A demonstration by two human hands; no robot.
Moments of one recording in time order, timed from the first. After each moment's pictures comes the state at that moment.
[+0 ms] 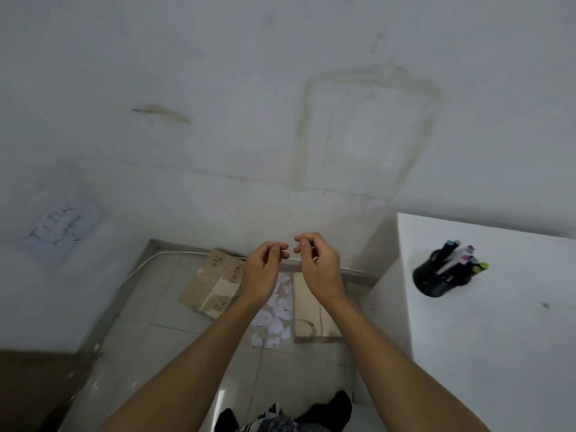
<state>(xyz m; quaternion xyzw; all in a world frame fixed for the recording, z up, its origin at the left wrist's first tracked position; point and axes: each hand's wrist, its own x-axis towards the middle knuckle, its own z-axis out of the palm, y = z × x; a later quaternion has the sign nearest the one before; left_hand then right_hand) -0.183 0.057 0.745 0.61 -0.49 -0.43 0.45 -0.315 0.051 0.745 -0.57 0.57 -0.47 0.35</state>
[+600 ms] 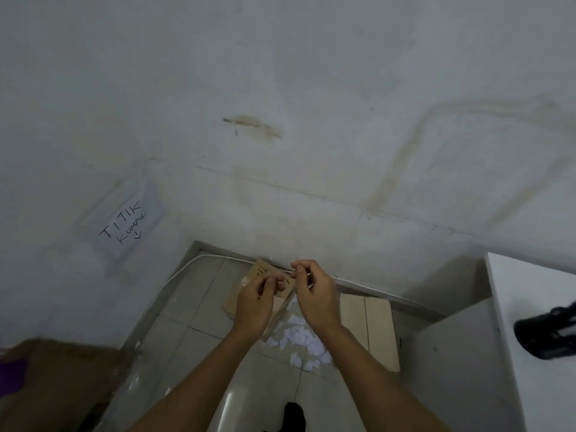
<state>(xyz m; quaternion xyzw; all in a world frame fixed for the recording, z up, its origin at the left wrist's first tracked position) 0.020 0.052 0.717 0.66 -0.44 -0.42 0.44 -0.112 0.025 0.726 -0.60 0.55 -0.45 0.37</state>
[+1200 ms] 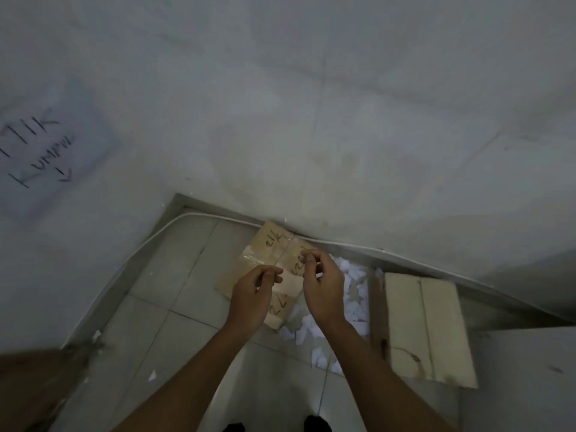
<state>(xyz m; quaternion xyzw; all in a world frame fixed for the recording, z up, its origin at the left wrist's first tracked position) 0.114 -0.055 0.378 0.69 -0.42 -0.44 0.39 -0.022 -0.092 0.362 -0.54 0.63 -0.44 0.34</state>
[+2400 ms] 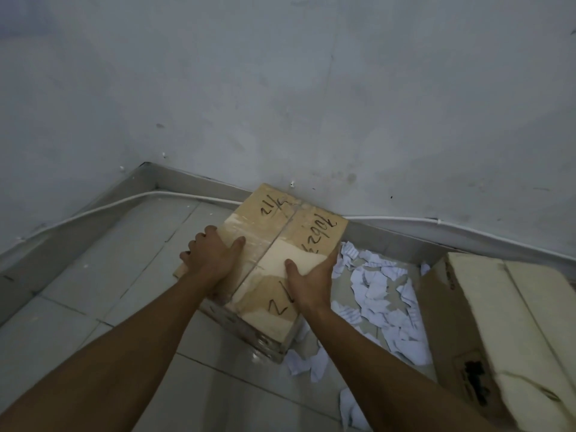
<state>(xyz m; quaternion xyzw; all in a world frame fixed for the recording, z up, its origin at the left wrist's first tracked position) 0.198 -0.147 0.042 0.85 -0.48 -0.16 0.16 0.010 -0.120 0.023 -0.44 0.66 -0.45 0.42</state>
